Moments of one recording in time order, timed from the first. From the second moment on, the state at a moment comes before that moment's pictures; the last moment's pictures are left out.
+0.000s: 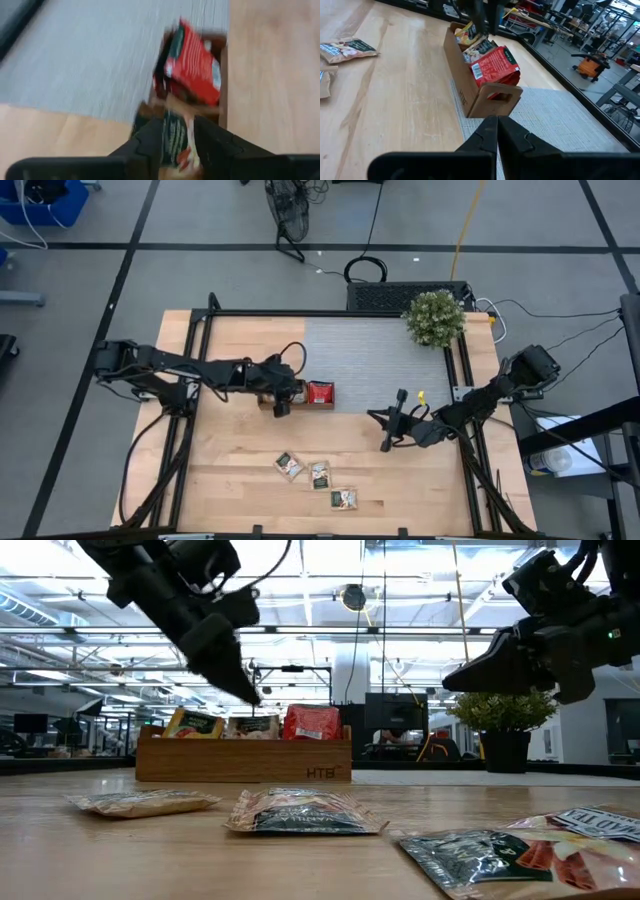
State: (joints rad) left arm 0.06 1.41 0.73 -0.08 -0.14 -0.04; right arm 0.51 1.46 0.30 0.79 0.88 -0.04
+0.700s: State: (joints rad) left arm -0.03 1.80 1.32 -0.88 -0.20 -0.01; right arm 0.50 1.46 0.30 0.79 0.88 -0.02
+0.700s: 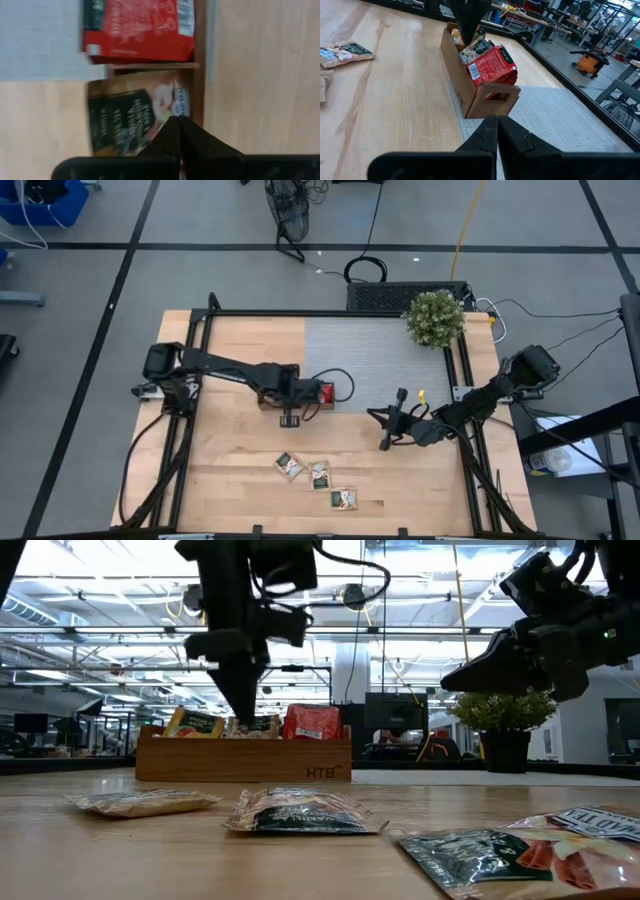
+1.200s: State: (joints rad) left arm 0.02 1.85 1.32 -0.86 -0.12 -0.01; right arm 0.50 1.46 0.30 0.79 0.86 -0.03
